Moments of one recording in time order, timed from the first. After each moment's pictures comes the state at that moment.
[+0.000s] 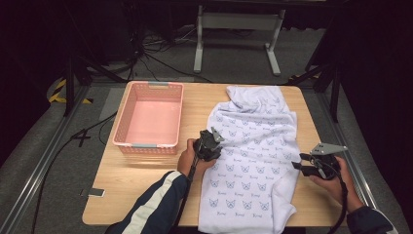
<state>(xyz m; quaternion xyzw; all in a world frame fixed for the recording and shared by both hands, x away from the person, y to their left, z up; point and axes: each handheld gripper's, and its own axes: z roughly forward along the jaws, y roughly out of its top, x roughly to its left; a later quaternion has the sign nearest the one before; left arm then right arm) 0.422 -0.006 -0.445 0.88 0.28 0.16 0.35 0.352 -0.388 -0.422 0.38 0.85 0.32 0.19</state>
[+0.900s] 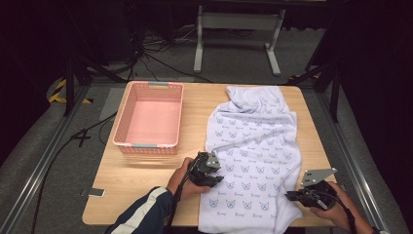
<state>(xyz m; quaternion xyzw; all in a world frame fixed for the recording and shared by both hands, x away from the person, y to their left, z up) 0.372 0.014 -0.460 0.92 0.17 0.06 0.34 0.287 -0.354 -0.419 0.30 0.91 0.27 0.07</state>
